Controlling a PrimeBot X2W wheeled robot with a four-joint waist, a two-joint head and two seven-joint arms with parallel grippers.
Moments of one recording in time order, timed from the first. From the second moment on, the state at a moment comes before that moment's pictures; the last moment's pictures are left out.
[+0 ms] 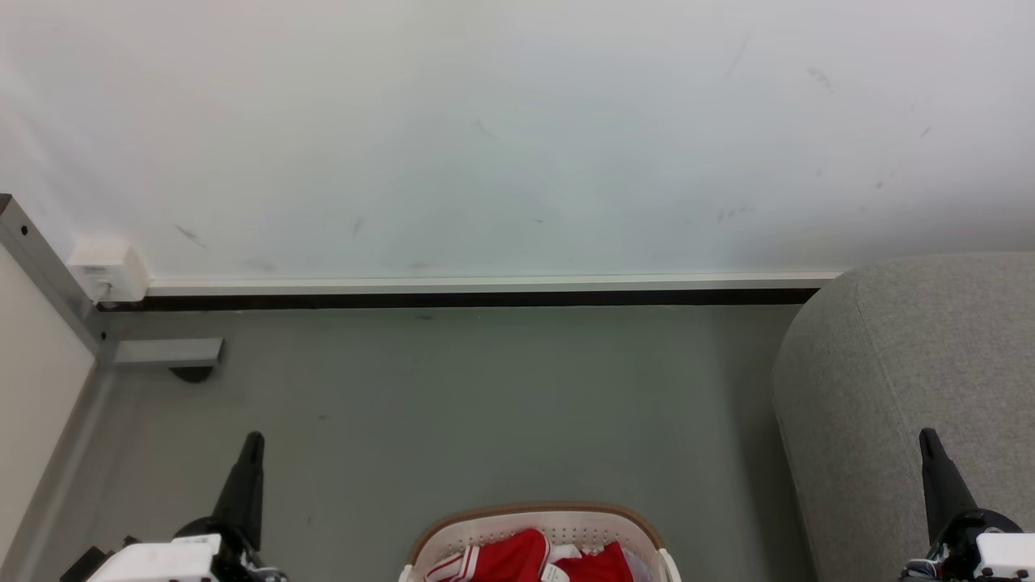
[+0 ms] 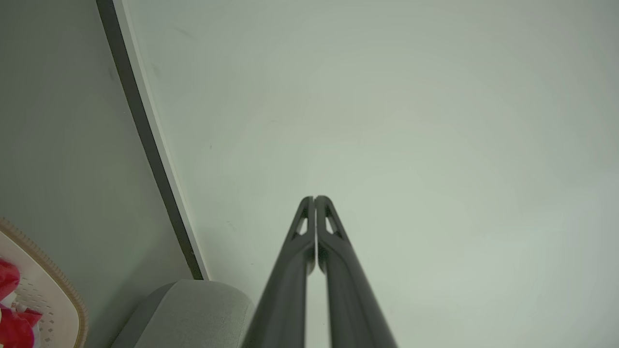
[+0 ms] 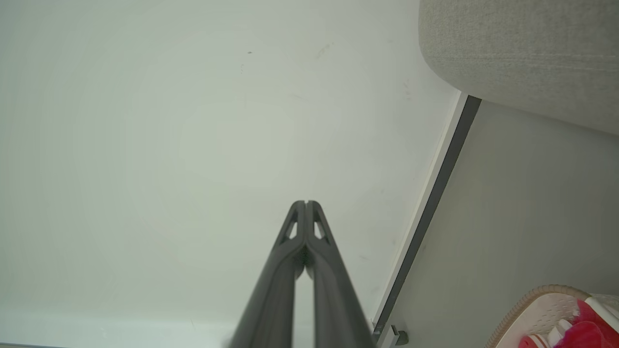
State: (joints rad) left arm -0.11 0.05 0.11 0.25 -1.61 -0.13 0.11; right arm -0.10 -0.05 -0.11 0.25 1.61 0.13 0.11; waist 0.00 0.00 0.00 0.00
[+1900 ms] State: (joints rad) left arm -0.11 0.05 0.11 0.25 -1.61 -0.13 0.11; right arm -0.10 -0.05 -0.11 0.25 1.61 0.13 0.11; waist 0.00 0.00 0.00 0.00
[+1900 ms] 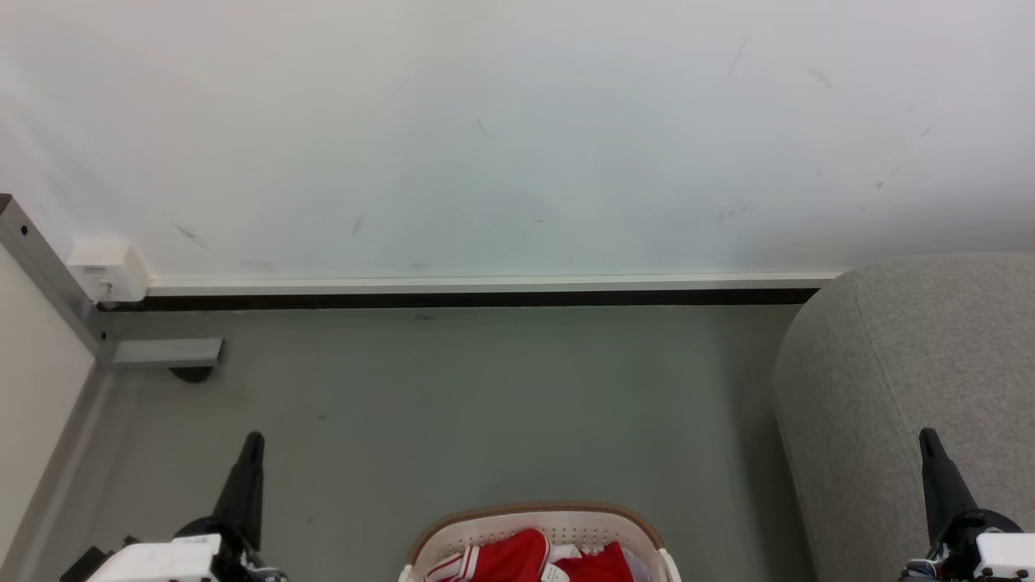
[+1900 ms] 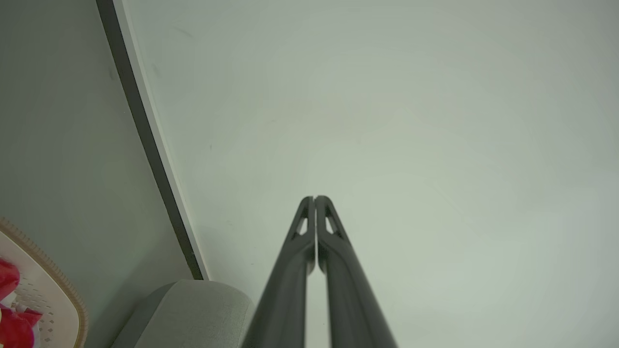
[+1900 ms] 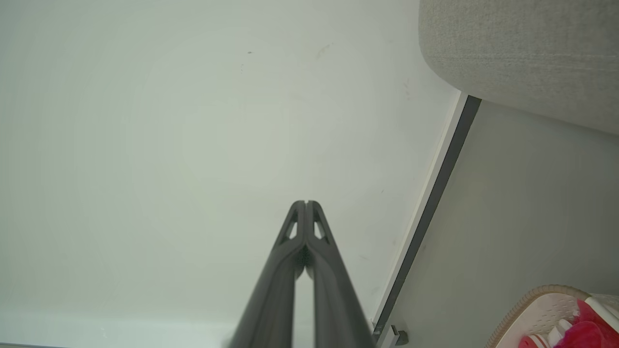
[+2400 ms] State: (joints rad) left arm -0.09 0.04 0.11 0.27 -1.60 -0.13 0.11; right arm -0.09 -0.05 -0.11 0.26 1.62 0.13 0.11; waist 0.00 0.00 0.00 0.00
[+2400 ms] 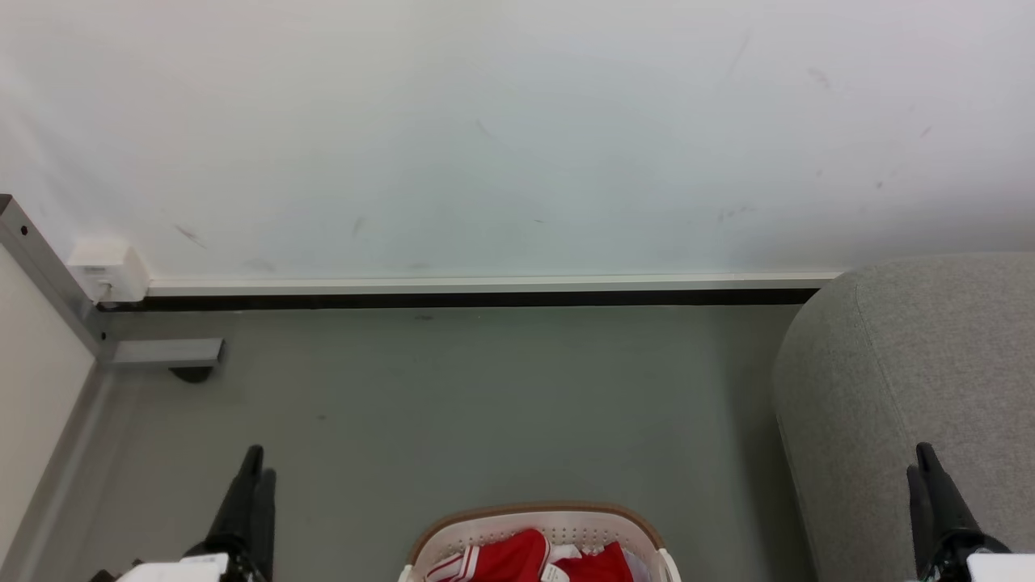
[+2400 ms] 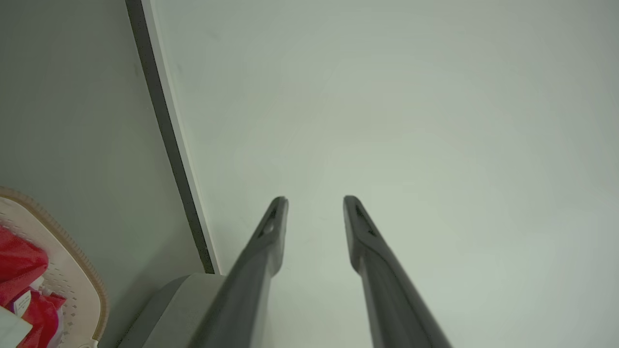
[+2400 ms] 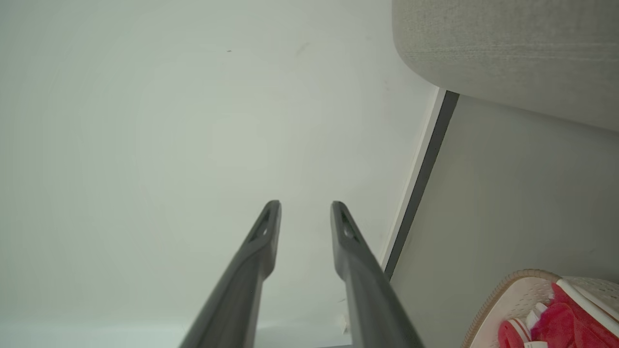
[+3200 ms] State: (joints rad) left arm -0.06 0.04 0.03 0.27 -1.34 -0.08 0.01; right arm -0.03 -0.04 -0.07 0.19 1.24 0.13 0.01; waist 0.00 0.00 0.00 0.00
